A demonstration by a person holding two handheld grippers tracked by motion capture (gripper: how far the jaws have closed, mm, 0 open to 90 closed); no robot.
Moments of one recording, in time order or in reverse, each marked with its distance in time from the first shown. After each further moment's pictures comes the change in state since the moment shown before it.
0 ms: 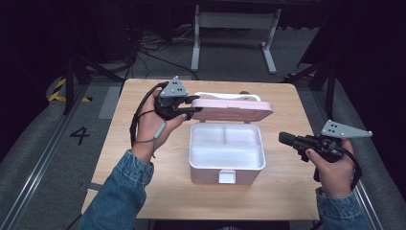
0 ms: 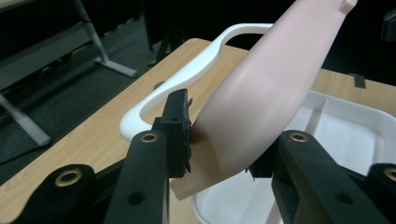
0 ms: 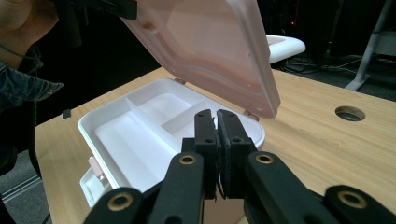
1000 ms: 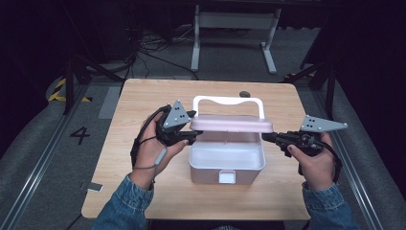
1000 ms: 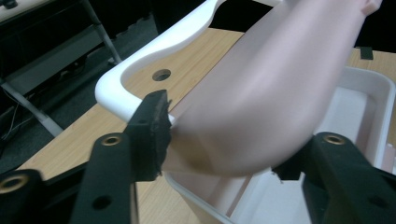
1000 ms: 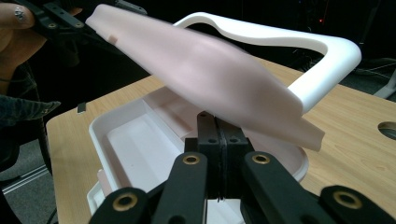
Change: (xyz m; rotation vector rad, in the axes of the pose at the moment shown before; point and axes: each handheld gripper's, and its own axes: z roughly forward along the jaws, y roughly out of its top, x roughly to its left) left arm -0.048 -0.029 -0.007 0.013 0.080 0.082; right arm 0.010 0.009 0.040 0.027 0.089 -0.042
